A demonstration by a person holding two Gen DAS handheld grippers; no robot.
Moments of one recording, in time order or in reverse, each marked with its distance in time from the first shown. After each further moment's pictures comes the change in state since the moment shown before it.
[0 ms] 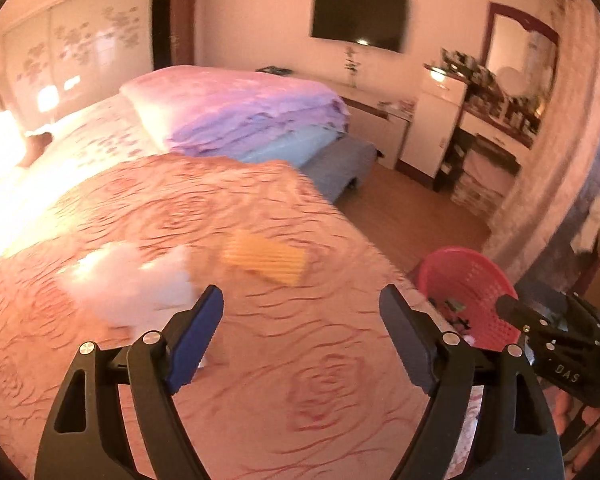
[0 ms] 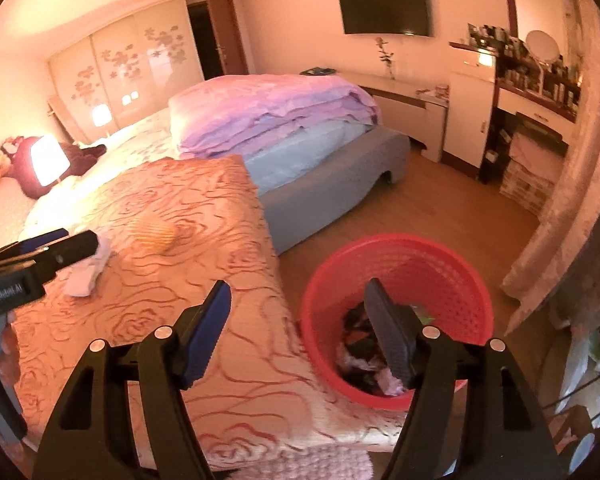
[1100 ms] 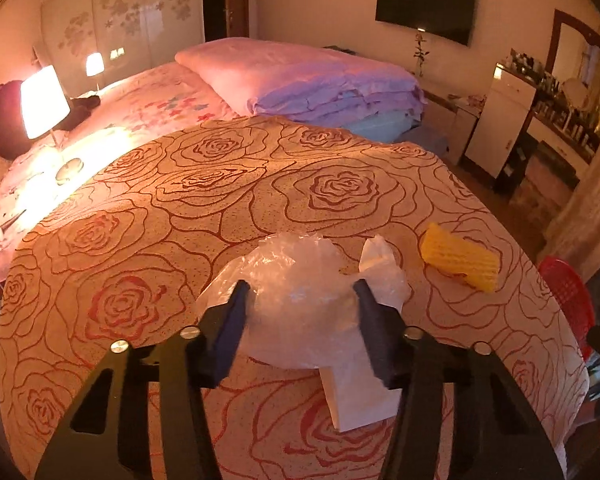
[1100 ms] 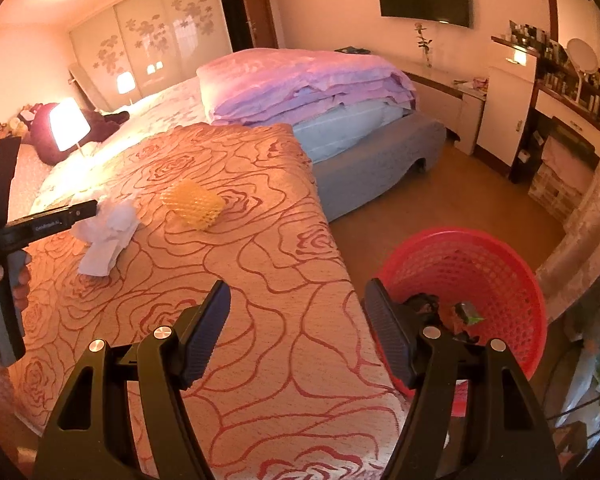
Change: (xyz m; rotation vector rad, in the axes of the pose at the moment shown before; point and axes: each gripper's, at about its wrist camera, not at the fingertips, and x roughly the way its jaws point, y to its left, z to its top) left arm 0.050 0.136 0.001 -0.080 0.072 0.138; right arm 0.038 0.051 0.000 -0.080 0.093 0.063
